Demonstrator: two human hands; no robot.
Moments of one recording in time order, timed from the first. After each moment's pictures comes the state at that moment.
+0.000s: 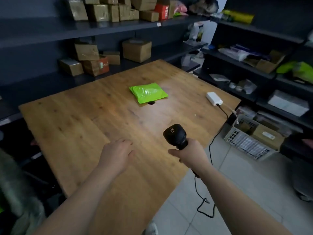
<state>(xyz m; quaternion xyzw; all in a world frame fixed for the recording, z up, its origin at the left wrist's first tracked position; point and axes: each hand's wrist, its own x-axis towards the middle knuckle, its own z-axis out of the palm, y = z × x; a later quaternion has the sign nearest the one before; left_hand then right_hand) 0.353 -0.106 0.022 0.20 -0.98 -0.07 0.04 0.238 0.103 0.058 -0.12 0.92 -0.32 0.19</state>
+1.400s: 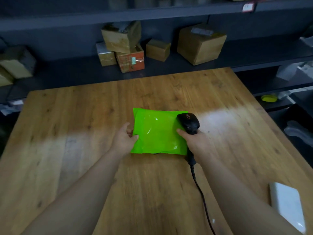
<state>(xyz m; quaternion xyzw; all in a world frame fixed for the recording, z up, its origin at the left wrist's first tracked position) -0.002 -0.241 -0.042 0.59 -0.66 -0.43 0.17 -0.208 -0.123 -0.018 -0.17 0.79 -0.46 0.36</state>
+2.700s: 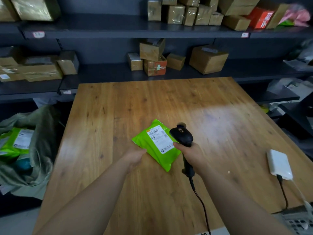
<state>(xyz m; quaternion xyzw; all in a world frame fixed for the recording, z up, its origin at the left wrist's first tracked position) 0.183 -0.110 -0.028 0.60 -0.45 -0.65 0.15 -0.007 -0.014 -0.003 -0.27 0.75 -0.46 0.40</state>
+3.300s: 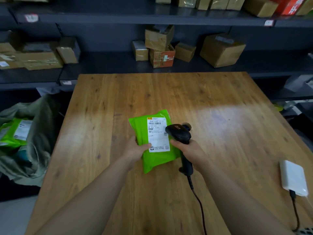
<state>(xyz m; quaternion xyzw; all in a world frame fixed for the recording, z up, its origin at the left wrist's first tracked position) 0.161 -0.136 -0.022 0.58 -0.47 -0.62 0.23 -0.025 -0.054 -0.003 -0.28 0.71 -0.42 0.49</state>
